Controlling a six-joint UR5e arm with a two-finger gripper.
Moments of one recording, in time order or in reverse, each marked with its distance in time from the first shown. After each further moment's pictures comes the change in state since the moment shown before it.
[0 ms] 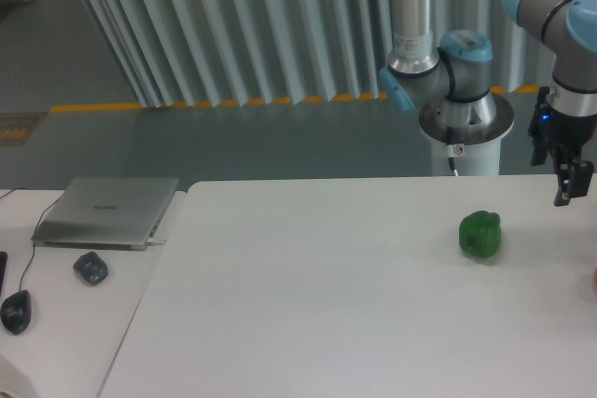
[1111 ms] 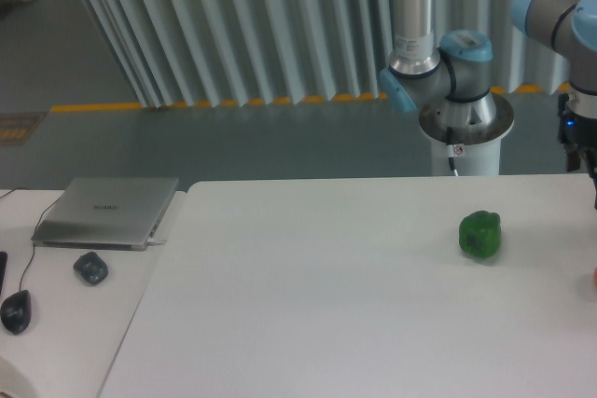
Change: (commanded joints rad) arm 0.055 -0.032 -0.032 0.248 0.135 -0.025
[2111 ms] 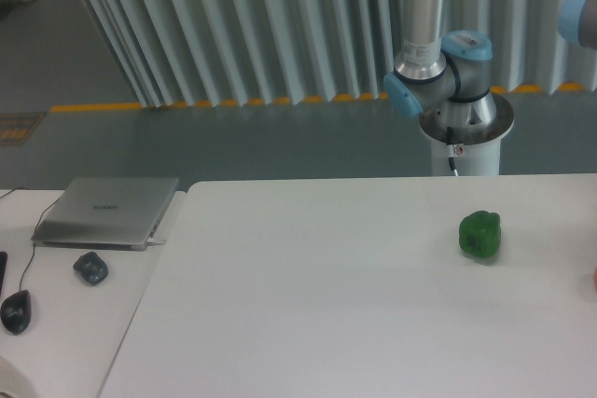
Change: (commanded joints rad) arm 0.137 -0.072 0.051 0.032 0.012 0.017
